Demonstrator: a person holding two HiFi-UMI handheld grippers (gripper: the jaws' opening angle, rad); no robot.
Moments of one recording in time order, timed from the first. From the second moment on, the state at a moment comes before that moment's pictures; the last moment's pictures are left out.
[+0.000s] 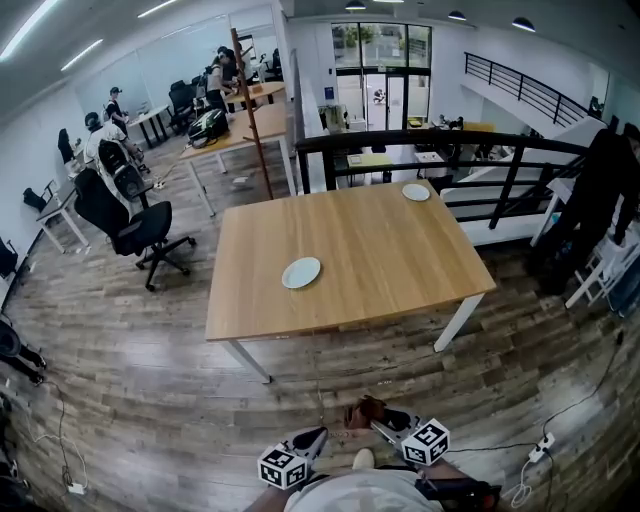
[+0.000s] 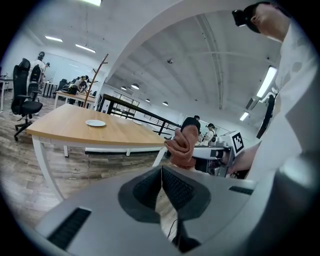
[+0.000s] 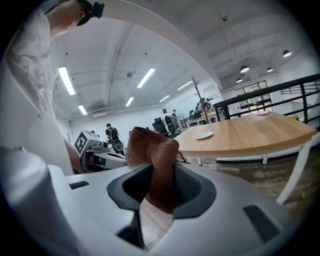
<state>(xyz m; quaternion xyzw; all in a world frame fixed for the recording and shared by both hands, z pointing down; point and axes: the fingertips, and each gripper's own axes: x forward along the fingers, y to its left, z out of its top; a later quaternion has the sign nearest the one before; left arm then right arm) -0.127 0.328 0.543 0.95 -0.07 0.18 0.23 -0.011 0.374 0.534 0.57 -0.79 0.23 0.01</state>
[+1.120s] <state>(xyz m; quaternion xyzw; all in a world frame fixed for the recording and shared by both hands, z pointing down) -0.095 0.282 0.543 0.95 -0.12 0.19 0.23 0.035 0.323 0.549 0.56 -0.79 0.24 0.01</state>
